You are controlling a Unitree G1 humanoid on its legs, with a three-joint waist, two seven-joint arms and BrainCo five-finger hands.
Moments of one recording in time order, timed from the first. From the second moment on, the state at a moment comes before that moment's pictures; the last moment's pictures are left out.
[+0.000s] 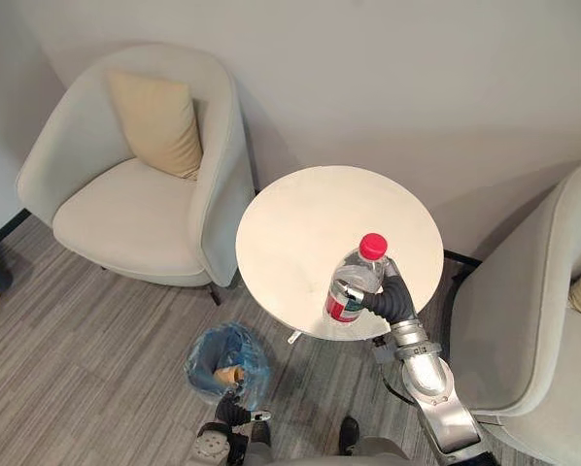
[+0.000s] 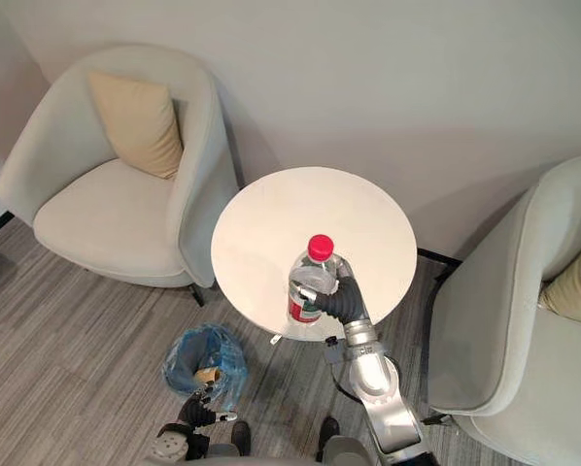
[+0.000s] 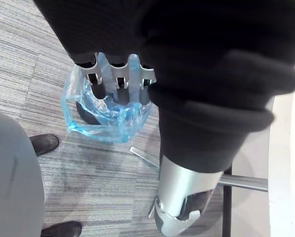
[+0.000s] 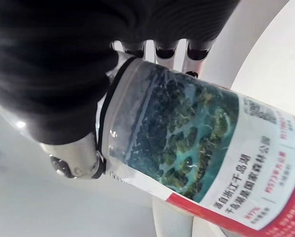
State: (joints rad) left arm 0.07 0.11 -0.16 0.98 0.05 -0.16 0.10; right arm 0.12 -0.17 0.26 -0.18 -0.20 -0.24 -0.13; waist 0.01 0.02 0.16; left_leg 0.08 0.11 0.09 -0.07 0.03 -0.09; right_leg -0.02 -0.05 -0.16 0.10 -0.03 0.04
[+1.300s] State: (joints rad) left arm 0.11 0.12 -0.11 0.95 0.07 -0.16 0.11; right arm 0.13 -0.16 0.05 -0.17 -0.21 -0.26 -0.19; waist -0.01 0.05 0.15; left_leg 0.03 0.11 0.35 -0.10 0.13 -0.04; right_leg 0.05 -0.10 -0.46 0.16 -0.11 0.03
